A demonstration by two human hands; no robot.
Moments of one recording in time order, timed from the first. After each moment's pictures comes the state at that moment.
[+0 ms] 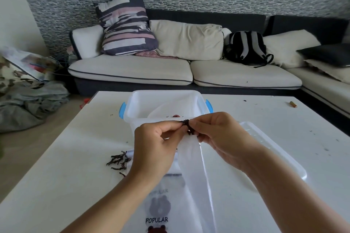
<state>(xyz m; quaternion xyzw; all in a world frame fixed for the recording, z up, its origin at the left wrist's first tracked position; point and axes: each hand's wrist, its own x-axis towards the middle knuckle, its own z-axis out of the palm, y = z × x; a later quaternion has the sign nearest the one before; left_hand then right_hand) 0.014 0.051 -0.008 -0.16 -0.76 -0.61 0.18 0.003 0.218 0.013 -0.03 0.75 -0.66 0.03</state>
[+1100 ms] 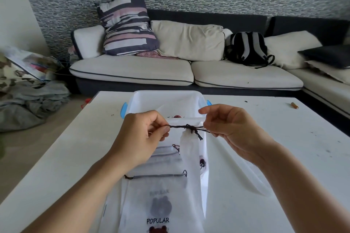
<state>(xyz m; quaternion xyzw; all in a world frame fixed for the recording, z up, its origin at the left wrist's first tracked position) -0.016 0.006 -0.006 -0.19 -0.83 -0.51 0.12 -0.004 0.245 0.015 -0.07 0.71 -0.70 0.00</state>
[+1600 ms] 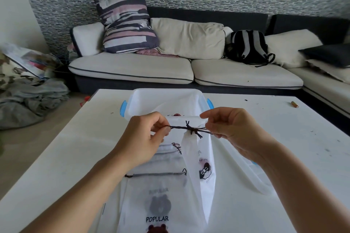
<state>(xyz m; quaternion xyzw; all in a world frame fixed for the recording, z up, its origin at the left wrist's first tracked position) -0.026 0.008 -0.018 -0.21 -0.85 -0.48 0.10 -0.008 0.252 0.005 -0.05 0.74 -0.67 0.00</state>
